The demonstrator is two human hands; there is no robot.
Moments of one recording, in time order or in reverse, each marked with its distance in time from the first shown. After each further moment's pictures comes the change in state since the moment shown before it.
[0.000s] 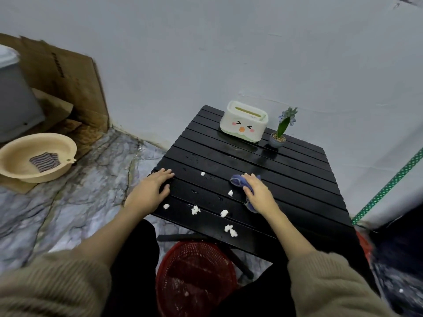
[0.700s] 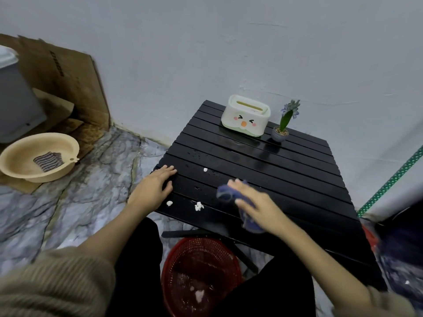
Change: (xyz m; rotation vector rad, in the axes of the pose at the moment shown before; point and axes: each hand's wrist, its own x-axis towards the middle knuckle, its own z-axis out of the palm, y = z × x) left_hand -0.001 0.002 -0.001 0.010 -0.001 -0.005; right_hand -0.063 -0.048 -0.024 0.195 -0.198 -0.312
